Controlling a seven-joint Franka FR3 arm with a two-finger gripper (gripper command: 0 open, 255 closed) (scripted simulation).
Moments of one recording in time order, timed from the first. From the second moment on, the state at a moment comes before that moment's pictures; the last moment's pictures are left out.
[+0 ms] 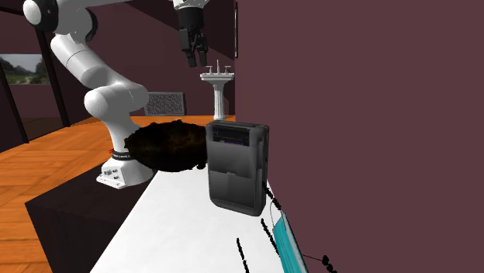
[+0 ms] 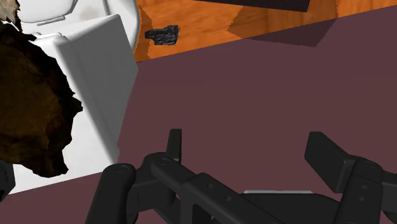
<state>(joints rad) 0.02 -0.80 0.00 -2.33 0.01 1.64 -0.04</state>
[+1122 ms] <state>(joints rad) -0.04 -0.42 -0.29 -2.12 -0.11 1.76 -0.40</state>
